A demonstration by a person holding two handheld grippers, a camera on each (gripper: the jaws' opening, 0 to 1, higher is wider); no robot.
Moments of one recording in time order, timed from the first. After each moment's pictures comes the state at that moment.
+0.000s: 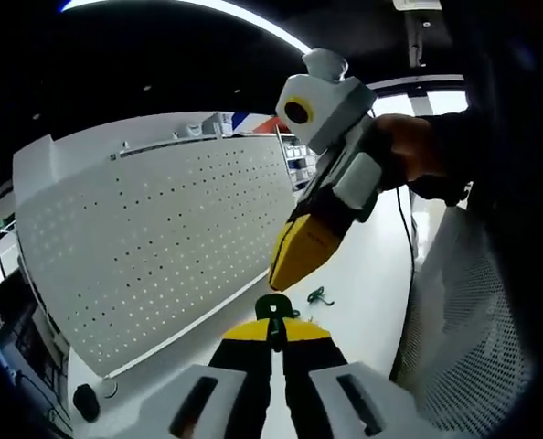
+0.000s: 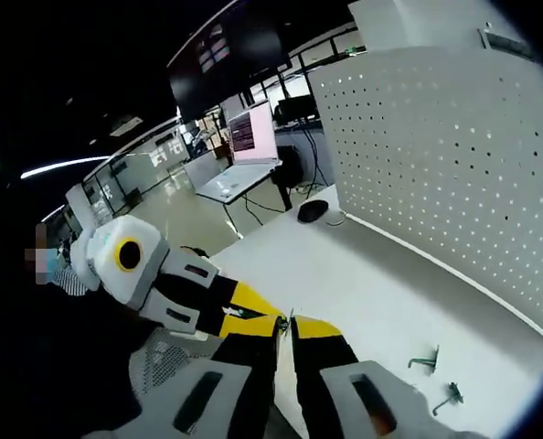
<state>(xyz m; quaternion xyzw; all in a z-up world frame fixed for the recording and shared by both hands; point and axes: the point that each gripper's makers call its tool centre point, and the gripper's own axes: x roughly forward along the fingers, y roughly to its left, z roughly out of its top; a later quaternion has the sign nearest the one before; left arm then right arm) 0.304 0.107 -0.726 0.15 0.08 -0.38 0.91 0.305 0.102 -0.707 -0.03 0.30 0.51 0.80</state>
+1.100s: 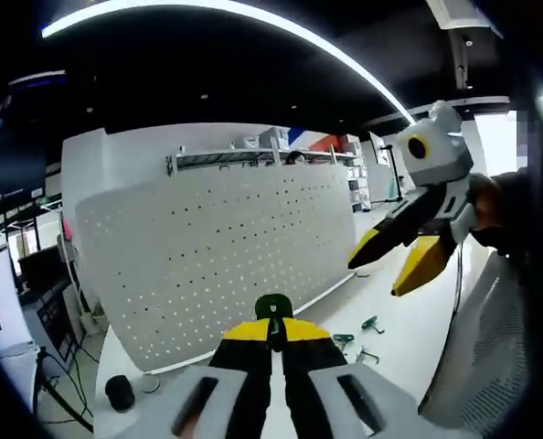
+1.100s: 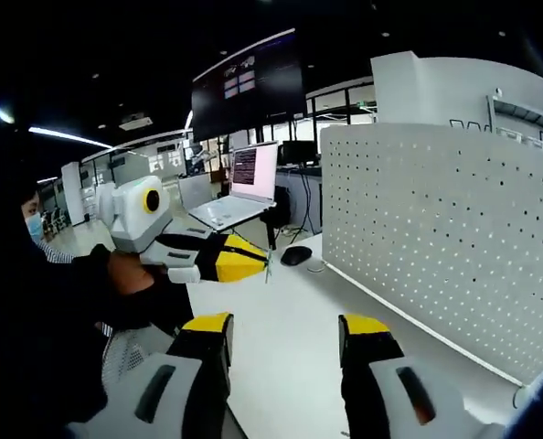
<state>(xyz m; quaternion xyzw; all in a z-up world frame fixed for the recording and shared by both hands) 0.340 0.181 -0.665 0.08 0.04 -0.26 0.96 0.311 0.090 -0.669 -0.07 0.17 0.50 0.85</state>
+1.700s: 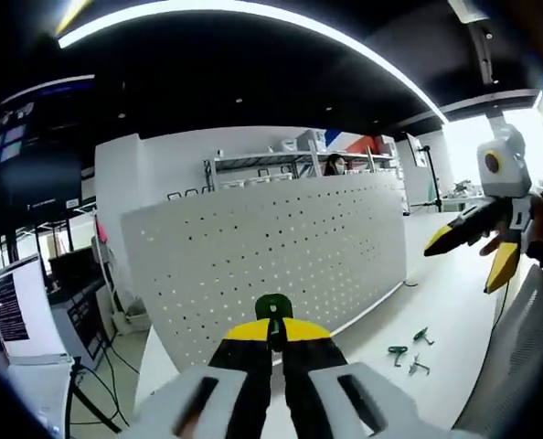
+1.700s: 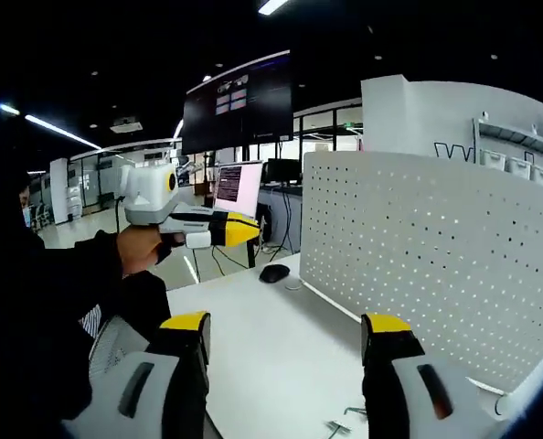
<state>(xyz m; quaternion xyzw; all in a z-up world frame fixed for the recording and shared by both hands) 0.386 0.225 -0.635 0.10 0.02 -0.18 0.98 0.323 0.072 -0.648 -0.08 0.11 0.46 0.88</state>
